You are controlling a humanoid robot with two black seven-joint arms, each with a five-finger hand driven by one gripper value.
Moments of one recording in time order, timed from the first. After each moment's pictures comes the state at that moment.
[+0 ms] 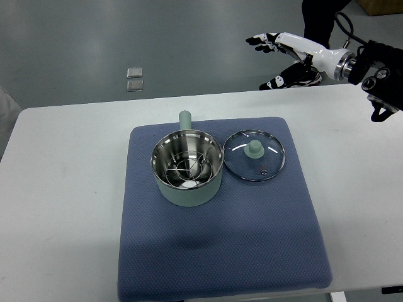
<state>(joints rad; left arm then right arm) 0.00 0.00 -0.04 -0.19 0.00 -0.02 0.06 1.15 -0.46 0.14 0.70 -0.67 0.17 0.51</state>
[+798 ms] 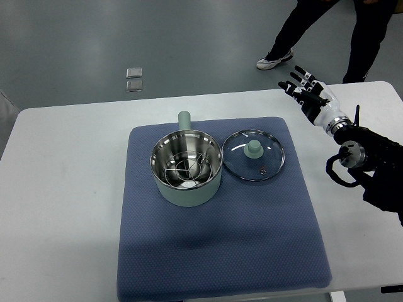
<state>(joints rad) 0.00 0.00 -0.04 -0.19 0.00 -0.02 0.06 0.83 -0.19 0.45 0.43 0.07 0.21 0.39</state>
